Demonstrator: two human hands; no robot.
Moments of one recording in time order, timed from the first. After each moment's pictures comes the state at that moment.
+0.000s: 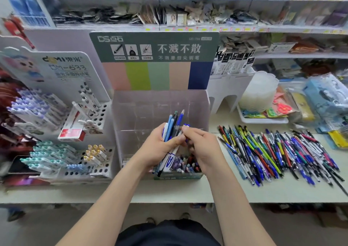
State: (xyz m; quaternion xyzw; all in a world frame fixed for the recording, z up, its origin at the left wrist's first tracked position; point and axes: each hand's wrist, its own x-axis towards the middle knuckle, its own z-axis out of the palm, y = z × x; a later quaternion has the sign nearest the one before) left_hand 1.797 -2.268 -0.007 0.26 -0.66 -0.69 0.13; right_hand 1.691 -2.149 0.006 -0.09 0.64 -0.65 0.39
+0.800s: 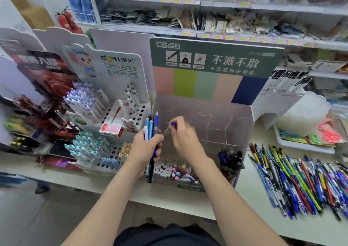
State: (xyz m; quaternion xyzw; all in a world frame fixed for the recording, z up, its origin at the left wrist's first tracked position) left_hand 1.888 -2.347 -0.022 0.44 -0.51 -0.69 0.28; right_hand 1.741 -2.288 -0.037 -0.56 0.73 -0.38 0.10
